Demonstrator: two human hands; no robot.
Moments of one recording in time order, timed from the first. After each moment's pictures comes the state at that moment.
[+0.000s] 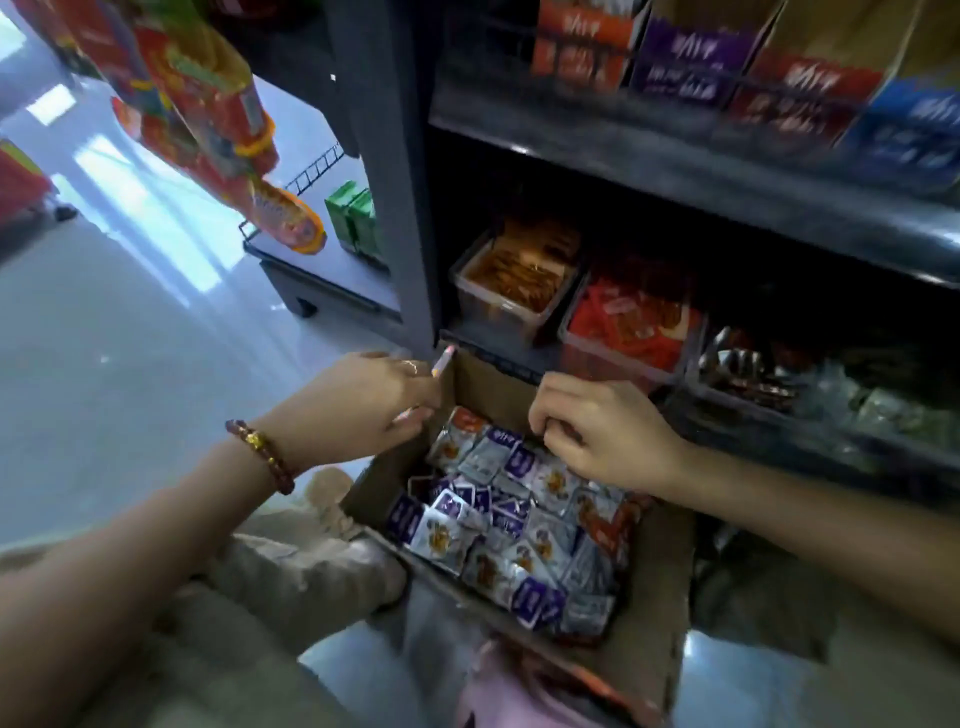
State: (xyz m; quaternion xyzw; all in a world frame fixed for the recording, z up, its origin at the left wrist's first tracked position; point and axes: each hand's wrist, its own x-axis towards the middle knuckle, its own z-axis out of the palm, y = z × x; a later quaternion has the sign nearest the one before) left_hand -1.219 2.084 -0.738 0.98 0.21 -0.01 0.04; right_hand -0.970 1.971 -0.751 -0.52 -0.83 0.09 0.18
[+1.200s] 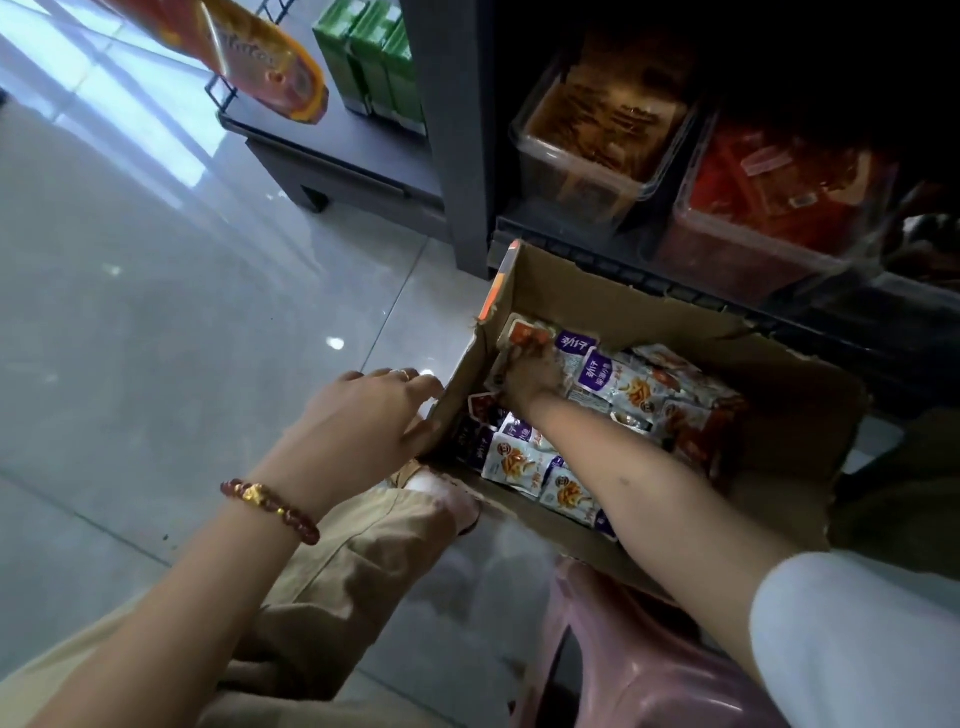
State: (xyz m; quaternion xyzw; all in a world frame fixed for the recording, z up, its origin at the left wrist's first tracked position) left_hand -1.286 2.077 -0.812 0.90 0.36 -0.14 0.17; right_hand -1.110 2.063 -1.033 -0.75 -0.59 0.24 -0.20
